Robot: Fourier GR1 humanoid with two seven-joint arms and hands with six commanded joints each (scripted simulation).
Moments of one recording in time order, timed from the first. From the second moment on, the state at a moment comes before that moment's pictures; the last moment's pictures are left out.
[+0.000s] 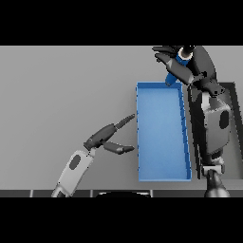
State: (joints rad) left arm -0.25 0.03 -0.39 -1.54 -0.14 -0.36 0.09; right arm -0.93 -0.34 -0.12 -1.61 -0.35 0.11 0.59
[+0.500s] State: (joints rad) left arm -0.23 0.03 -0.39 -1.55 -0.13 -0.37 0.10; right arm -0.48 -0.37 -0.11 -1.73 -0.35 0.03 0.61
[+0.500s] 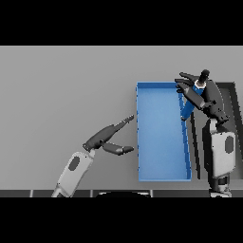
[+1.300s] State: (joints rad) left arm -0.22 0.03 -0.41 -1.58 -0.13 -0.36 0.11; right arm -0.33 -0.79 0.45 -1.68 -0.55 -0.57 0.57
